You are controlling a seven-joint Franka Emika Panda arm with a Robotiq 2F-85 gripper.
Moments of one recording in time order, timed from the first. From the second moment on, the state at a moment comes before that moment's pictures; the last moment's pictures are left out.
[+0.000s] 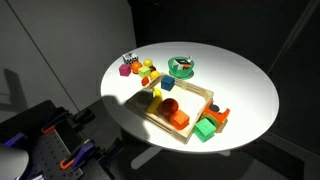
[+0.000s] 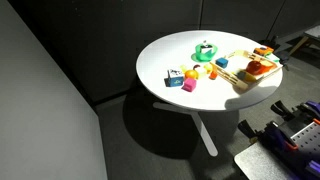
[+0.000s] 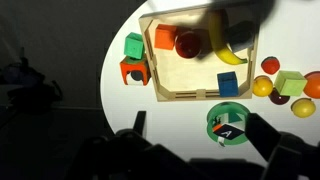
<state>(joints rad) -0.18 -0.50 -0.16 -2.45 -0.23 2.26 -0.11</state>
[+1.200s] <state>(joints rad) -0.13 -0.43 -0.15 -2.44 -0.18 2.25 -0.11</state>
